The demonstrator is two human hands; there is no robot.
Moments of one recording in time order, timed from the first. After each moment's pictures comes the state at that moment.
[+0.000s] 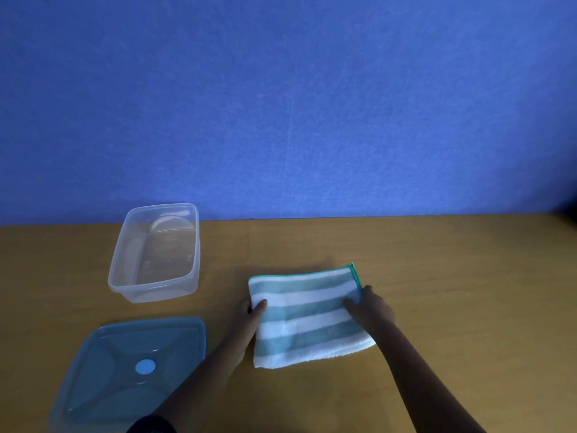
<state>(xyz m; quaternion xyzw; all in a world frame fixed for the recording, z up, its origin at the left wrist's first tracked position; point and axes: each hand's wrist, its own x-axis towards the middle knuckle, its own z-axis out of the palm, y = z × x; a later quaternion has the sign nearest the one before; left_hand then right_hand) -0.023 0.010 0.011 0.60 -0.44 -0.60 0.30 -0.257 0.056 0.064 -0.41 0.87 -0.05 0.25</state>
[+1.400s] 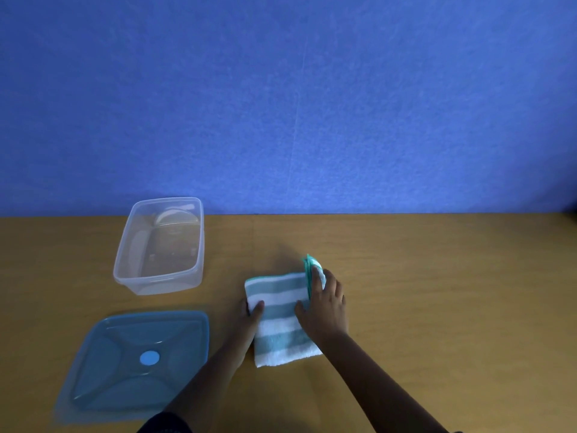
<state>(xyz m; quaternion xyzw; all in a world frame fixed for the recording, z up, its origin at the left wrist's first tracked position) -0.016 0.018 -0.004 0.58 -0.44 -0.60 0.32 -0.166 0.053 0.052 -0.57 0.80 -0.12 0.14</state>
